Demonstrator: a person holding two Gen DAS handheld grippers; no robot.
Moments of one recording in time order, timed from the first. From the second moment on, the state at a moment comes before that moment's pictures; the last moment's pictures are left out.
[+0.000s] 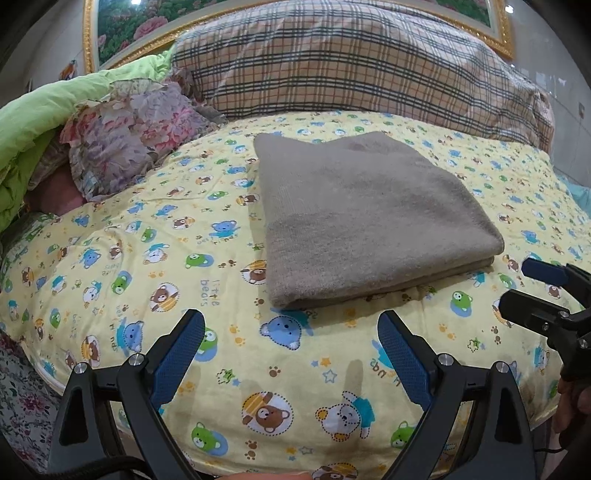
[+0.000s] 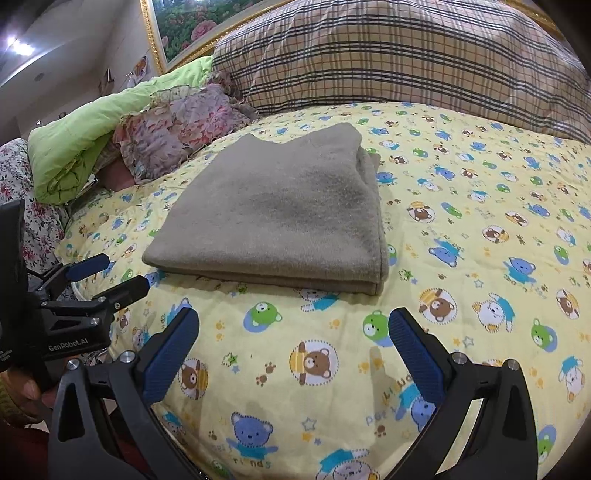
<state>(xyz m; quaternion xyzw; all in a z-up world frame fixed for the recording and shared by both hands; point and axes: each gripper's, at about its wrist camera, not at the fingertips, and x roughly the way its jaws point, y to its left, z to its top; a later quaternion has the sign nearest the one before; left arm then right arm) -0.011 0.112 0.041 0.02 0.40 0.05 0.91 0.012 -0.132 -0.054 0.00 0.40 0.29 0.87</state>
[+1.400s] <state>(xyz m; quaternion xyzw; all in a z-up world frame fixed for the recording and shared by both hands) 0.014 0.119 0.031 0.00 0.47 0.04 0.88 0.032 -0.116 -0.056 0.00 0.45 0.29 0.85</state>
